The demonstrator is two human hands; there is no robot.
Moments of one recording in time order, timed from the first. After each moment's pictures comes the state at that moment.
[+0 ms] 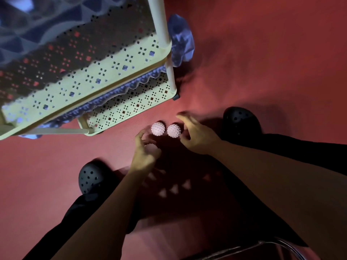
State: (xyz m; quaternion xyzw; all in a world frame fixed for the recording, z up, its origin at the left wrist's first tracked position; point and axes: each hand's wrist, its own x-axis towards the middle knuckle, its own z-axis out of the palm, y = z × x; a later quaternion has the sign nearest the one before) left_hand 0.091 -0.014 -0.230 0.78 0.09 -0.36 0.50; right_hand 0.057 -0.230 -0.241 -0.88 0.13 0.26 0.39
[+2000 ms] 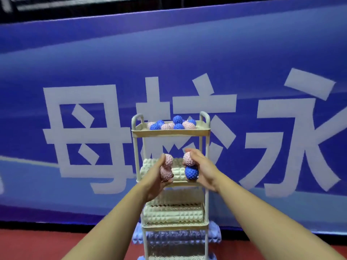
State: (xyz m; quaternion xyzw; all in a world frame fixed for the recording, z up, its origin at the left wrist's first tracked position) left_hand 0.075 0.025 0.512 0.62 -0.08 -0.11 0.77; right_hand 0.059 -0.164 0.530 -0.63 -0.09 0.02 0.77
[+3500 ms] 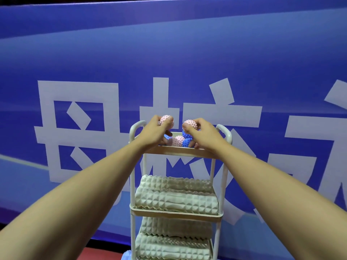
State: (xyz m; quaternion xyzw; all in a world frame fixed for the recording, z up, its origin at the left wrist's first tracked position) left_hand 0.237 0.040 0.655 0.85 -0.14 0.18 0.47; right_hand 0.214 -0.158 0.661 -0.88 -0.12 -0.21 0.41
